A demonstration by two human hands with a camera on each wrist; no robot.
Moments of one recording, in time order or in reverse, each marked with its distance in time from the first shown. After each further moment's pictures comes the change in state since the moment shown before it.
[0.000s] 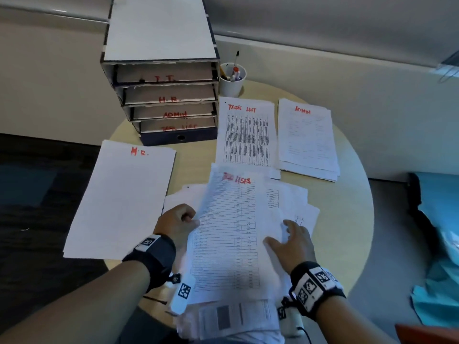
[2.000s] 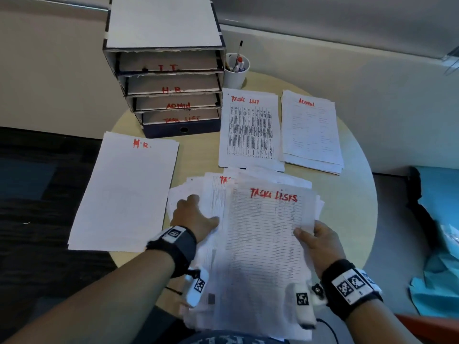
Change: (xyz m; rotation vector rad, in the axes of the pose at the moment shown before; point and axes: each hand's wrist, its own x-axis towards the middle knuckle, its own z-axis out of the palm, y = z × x) left_hand -0.001 0.015 0.018 0.387 -0.091 -0.115; right_hand -0.011 0.018 -0.030 0.781 -0.049 0.072
